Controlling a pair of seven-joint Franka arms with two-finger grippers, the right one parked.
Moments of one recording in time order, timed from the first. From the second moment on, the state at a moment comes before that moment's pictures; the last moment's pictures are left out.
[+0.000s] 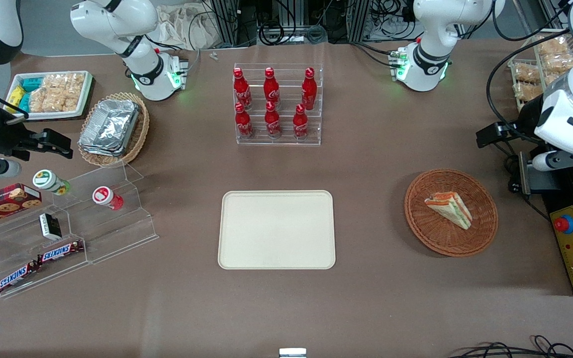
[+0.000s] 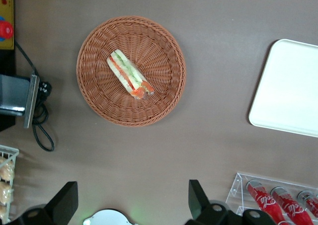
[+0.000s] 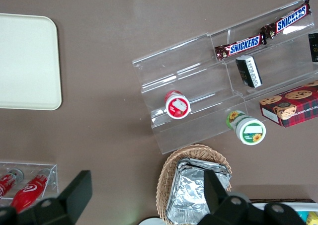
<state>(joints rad) -0.10 0.05 -0.02 -1.52 -0.03 1.48 -0.33</state>
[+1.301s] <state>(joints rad) -0.09 0.13 0.02 -2.07 -0.03 2.16 -0.91</state>
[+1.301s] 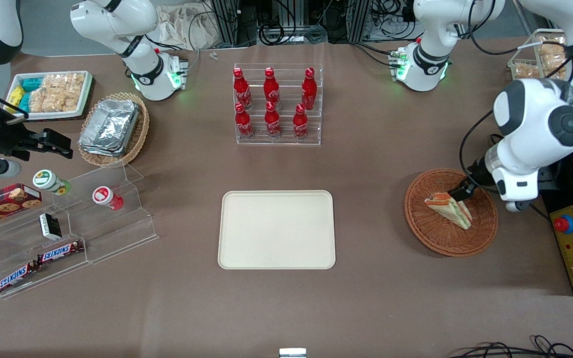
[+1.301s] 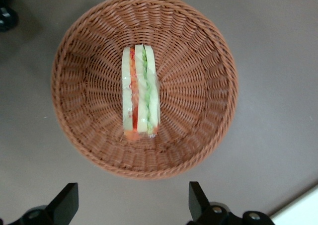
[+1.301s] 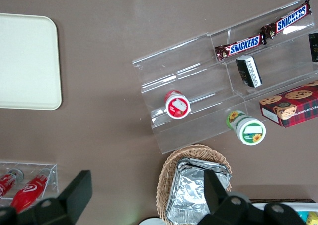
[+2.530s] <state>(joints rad) -0.08 0.37 0.04 -2.05 0.09 2.37 -1.13</state>
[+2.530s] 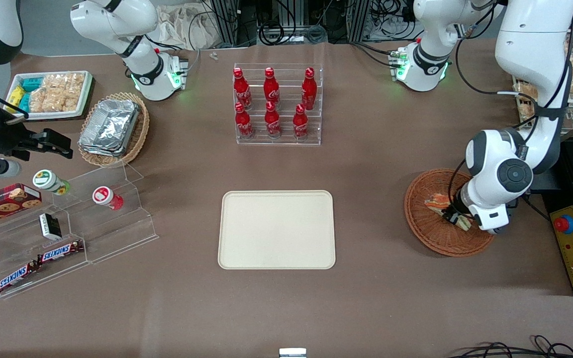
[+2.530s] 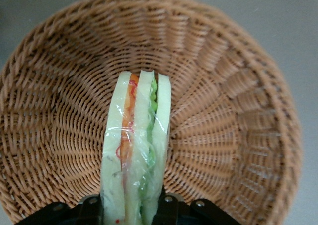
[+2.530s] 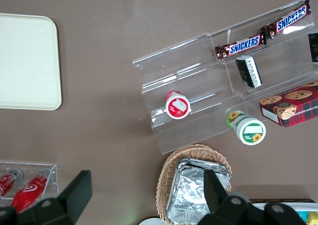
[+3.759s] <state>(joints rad) -0.12 0.49 -0.47 -1.70 0.09 2.24 -0.69</state>
